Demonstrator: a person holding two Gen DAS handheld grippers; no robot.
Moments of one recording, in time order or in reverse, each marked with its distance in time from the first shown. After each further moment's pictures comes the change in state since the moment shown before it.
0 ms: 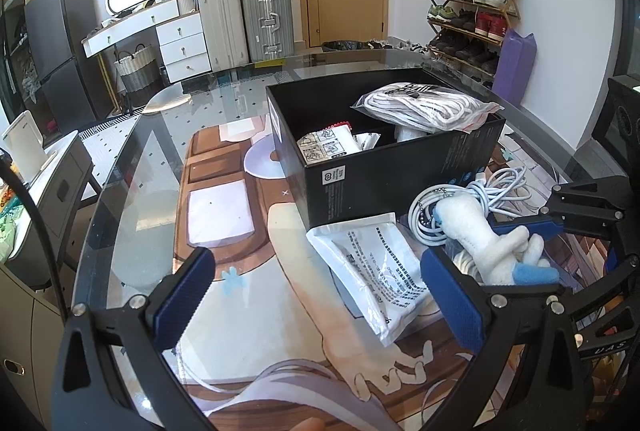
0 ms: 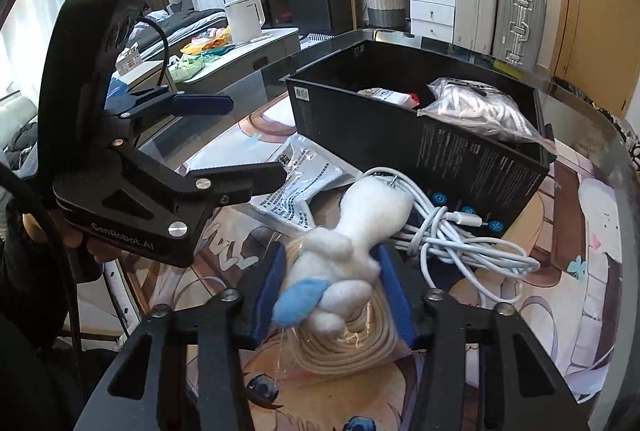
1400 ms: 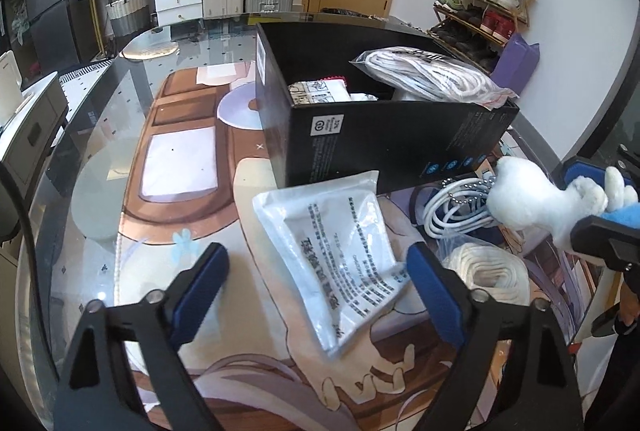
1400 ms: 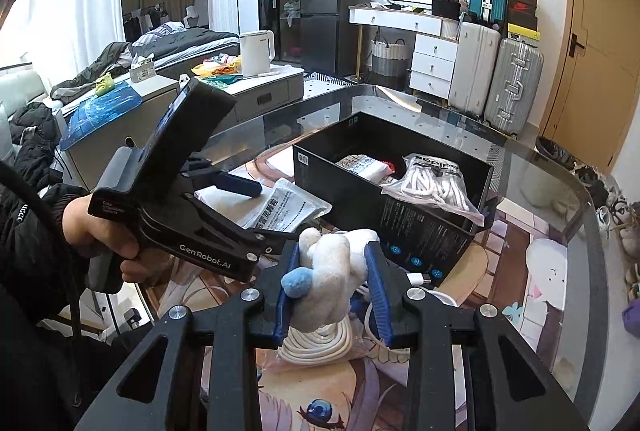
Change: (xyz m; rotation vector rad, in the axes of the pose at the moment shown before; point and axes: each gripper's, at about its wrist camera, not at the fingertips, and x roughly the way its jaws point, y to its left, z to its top) left arm 0.027 0.005 -0.012 -0.134 0.126 -0.112; right arm -0.063 0.005 0.004 -0.130 -0.162 -0.063
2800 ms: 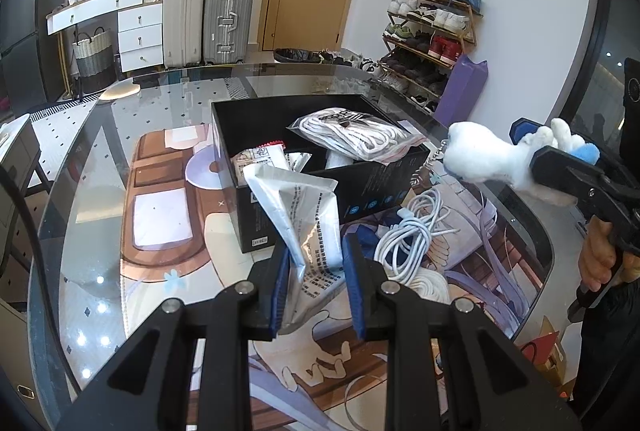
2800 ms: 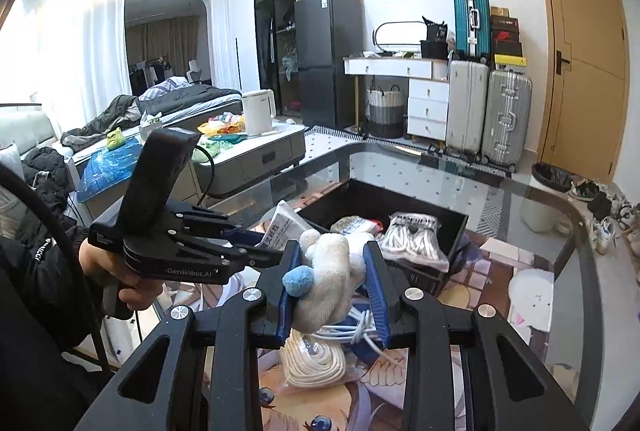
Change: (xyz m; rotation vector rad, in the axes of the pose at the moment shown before) left arm -0.059 -0.013 0.014 0.084 -0.129 -0.147; right arm -0.060 -0.021 0.011 0.067 -0.208 0.026
